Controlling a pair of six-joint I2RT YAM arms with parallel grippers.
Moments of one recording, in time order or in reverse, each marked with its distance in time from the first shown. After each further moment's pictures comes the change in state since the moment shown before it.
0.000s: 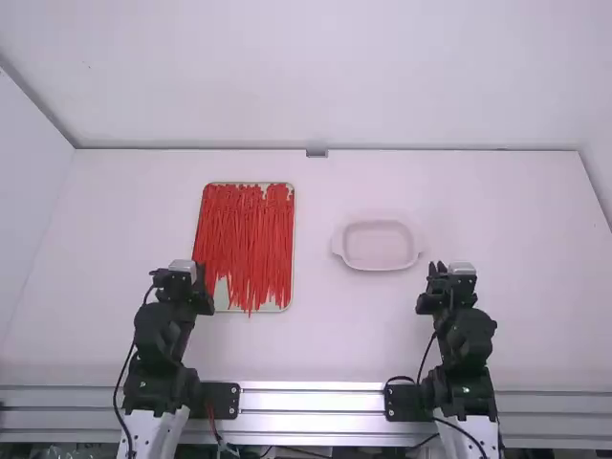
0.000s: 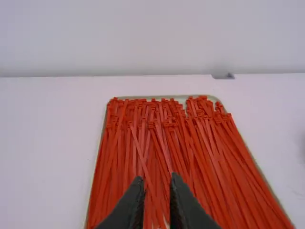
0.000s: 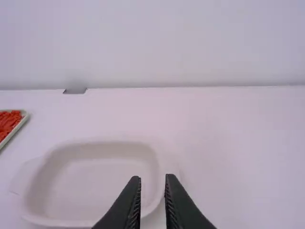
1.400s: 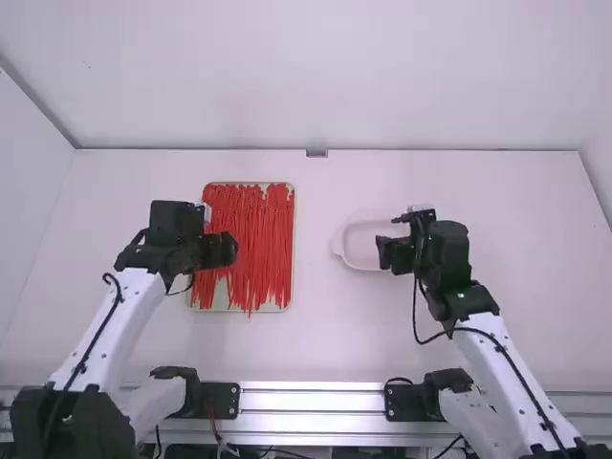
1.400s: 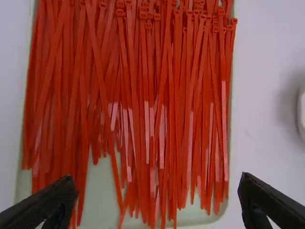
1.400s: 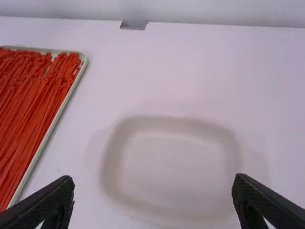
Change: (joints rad) left arm 0.016 1.015 0.725 -0.484 0.167 -0.211; right arm 0.177 0.840 0.518 -0.100 -0.107 0.040
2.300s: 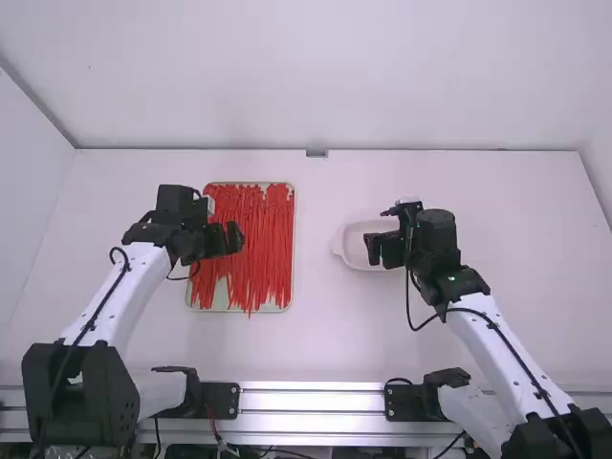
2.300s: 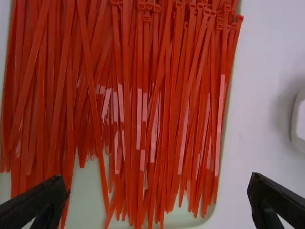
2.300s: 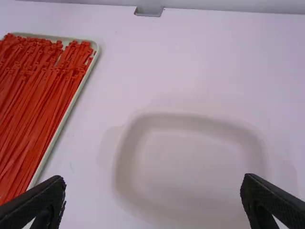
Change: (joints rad) left arm 0.005 0.148 0.100 -0.031 0.040 -0.049; right arm 0.042 0.111 0.071 -0.019 -0.021 0.008
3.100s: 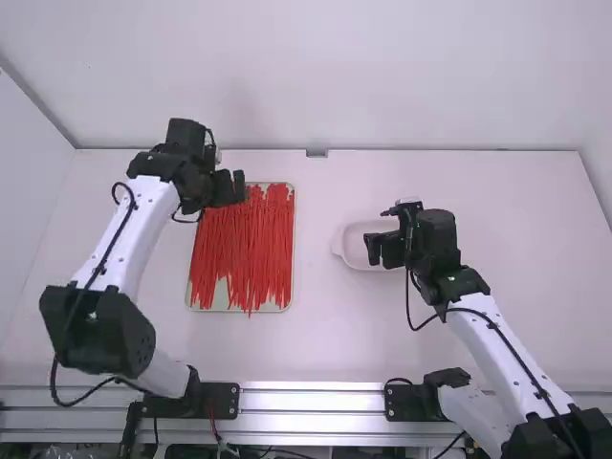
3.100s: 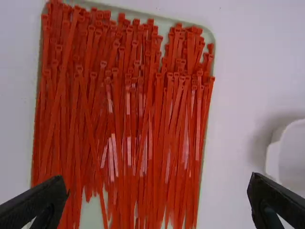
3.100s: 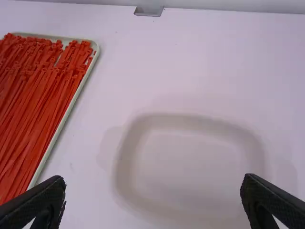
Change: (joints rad) left arm -0.074 0.335 0.603 -0.301 -0.110 0.002; right arm 0.000 0.000 0.000 -0.001 0.000 0.001
